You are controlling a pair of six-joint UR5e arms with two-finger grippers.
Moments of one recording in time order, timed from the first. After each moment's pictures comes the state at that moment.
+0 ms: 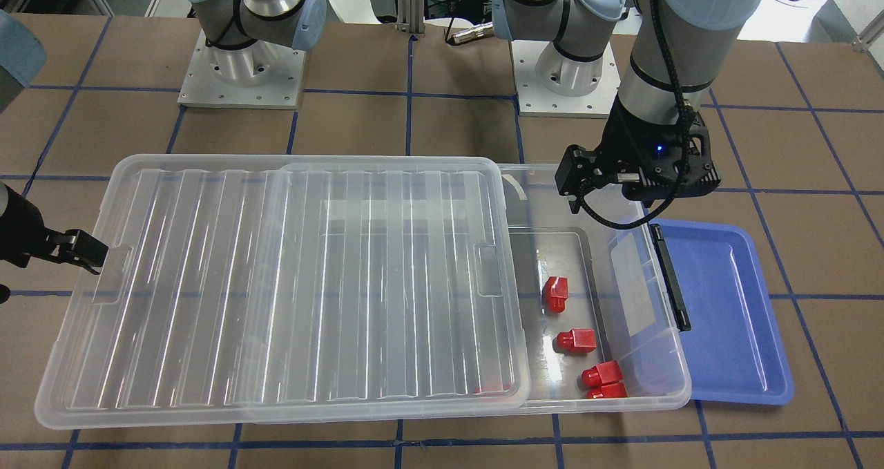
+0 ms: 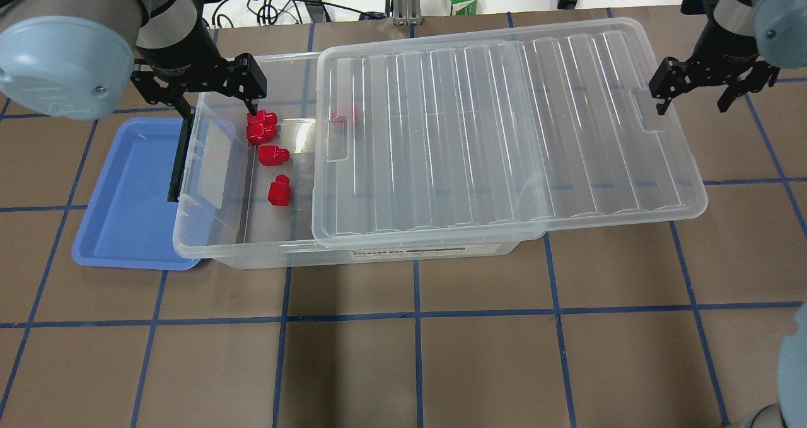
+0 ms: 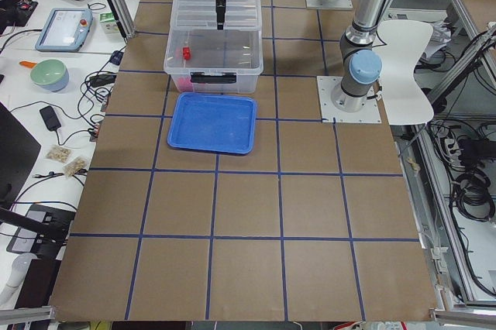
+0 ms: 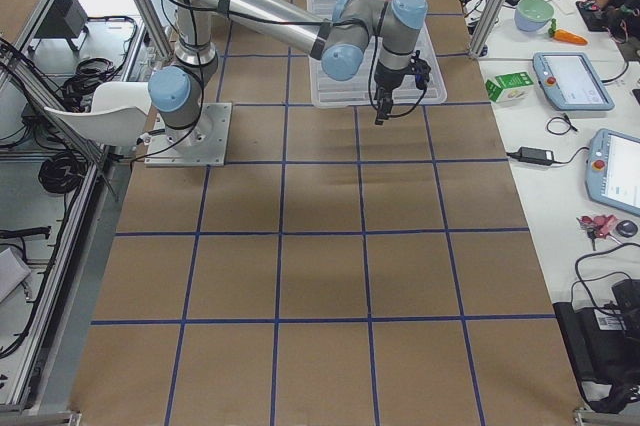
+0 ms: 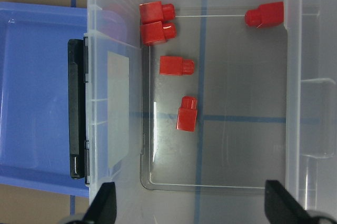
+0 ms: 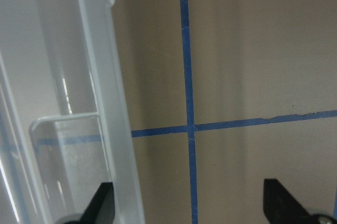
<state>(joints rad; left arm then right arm) -1.58 -1.67 -1.58 -1.40 1.65 -0.08 1.27 -1.28 1.55 -1.80 -1.69 -0.24</state>
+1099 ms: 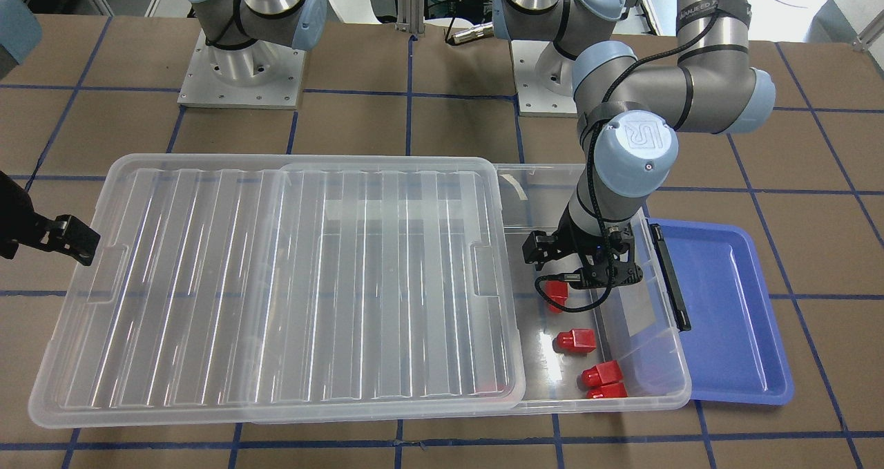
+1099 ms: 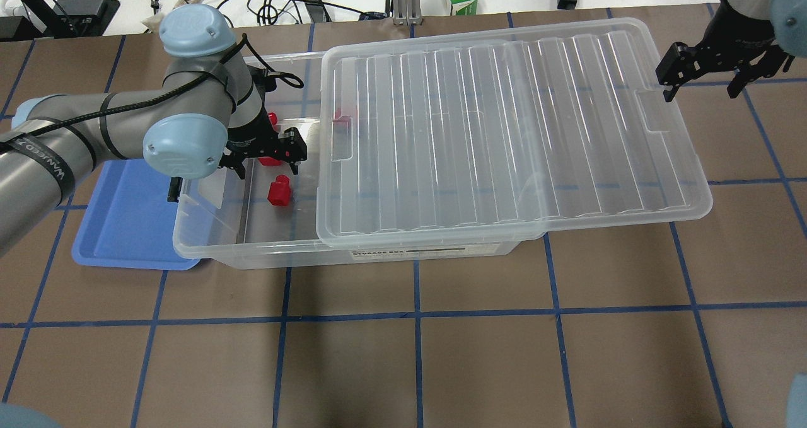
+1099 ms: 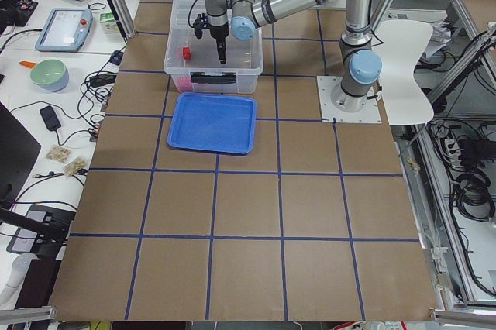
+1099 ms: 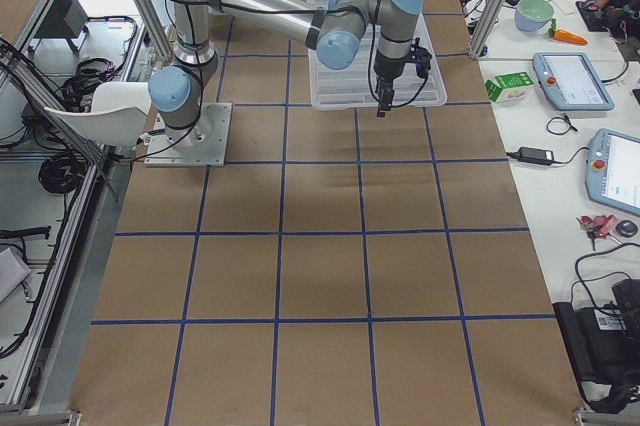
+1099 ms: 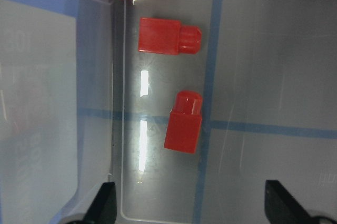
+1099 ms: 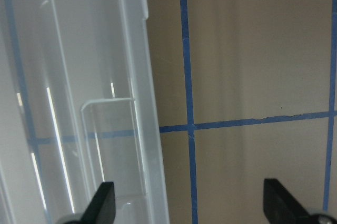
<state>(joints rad) -1.58 -1.87 -1.79 -1.10 1.59 -0.09 1.28 -1.36 1.53 -1.75 -1.66 -0.24</state>
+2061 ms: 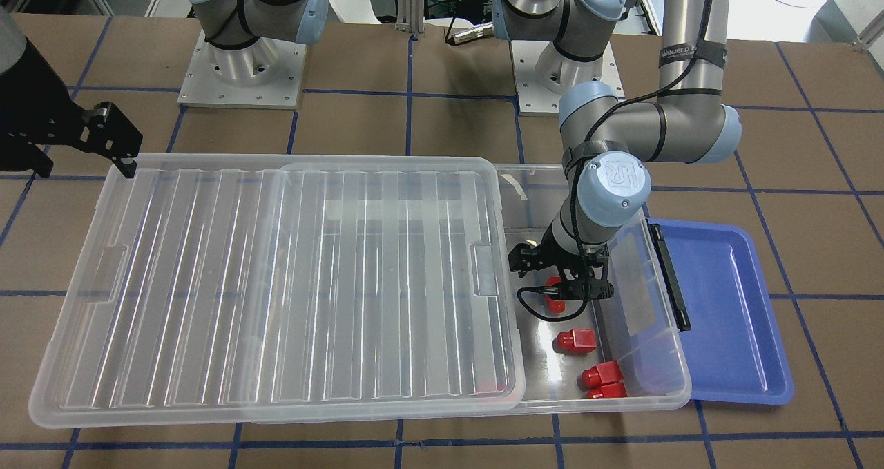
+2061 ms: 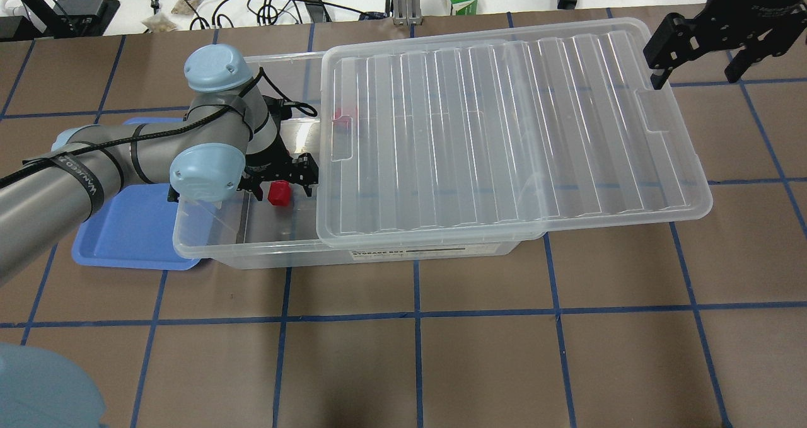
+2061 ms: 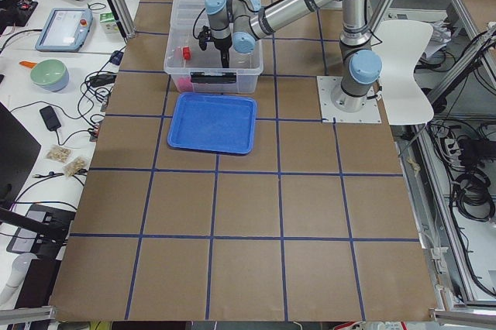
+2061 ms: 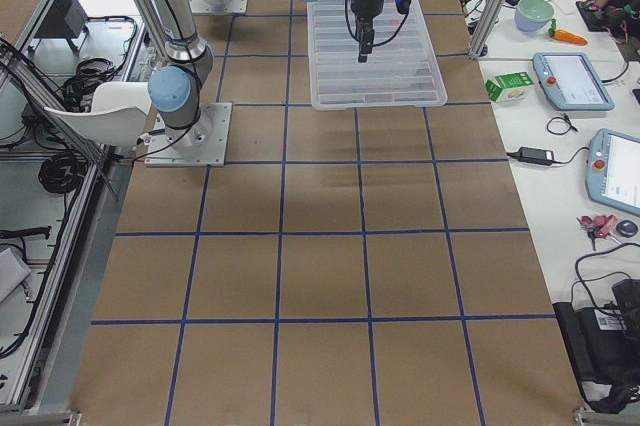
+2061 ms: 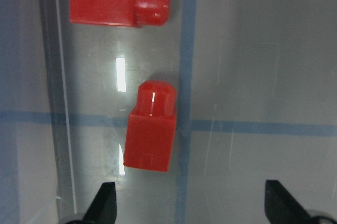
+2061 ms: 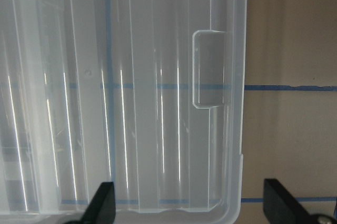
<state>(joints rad) -1.57 -1.92 -1.88 -0.99 1.57 -0.05 1.37 -1.48 1.47 -1.53 -1.61 -0.23</state>
